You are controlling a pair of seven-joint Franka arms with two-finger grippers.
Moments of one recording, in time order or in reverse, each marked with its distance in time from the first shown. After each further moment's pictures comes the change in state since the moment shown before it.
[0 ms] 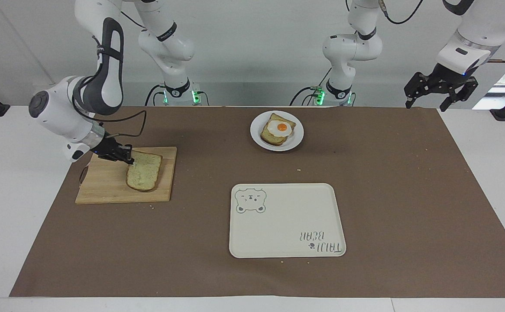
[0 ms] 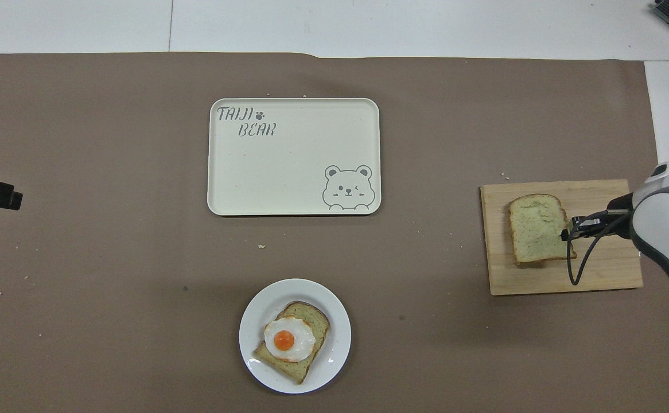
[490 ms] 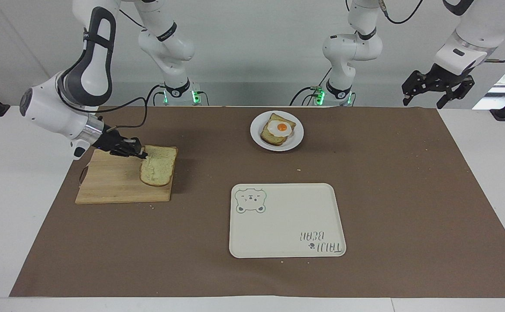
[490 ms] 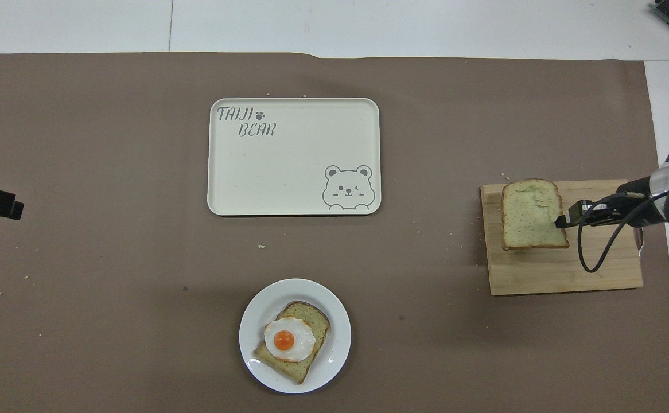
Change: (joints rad) left arm 0.000 -0.001 -0.006 0.002 -0.001 -0.039 0.000; right arm 0.011 0.000 0.014 0.050 0.263 -0.153 0.000
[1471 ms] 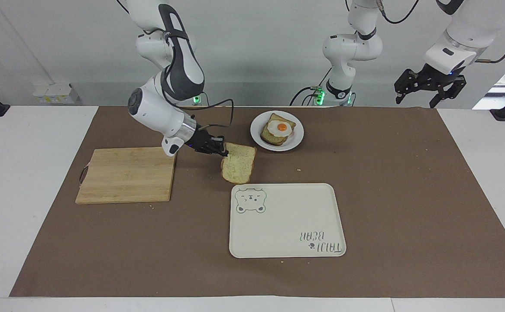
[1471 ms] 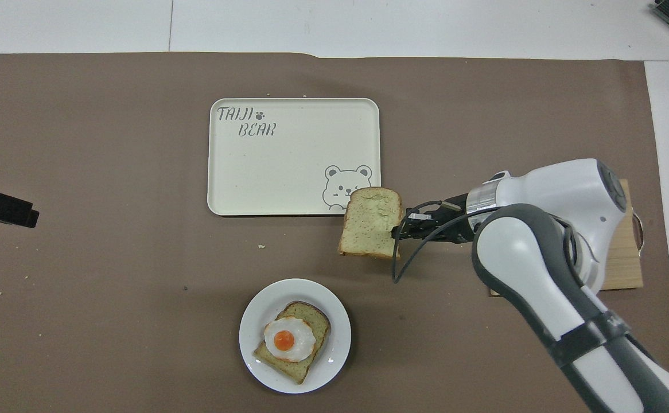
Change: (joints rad) left arm -0.002 -0.001 -0.029 0.003 -0.006 -0.022 -0.001; right arm 0.508 -0.070 0.017 -0.184 0.253 0.403 0.389
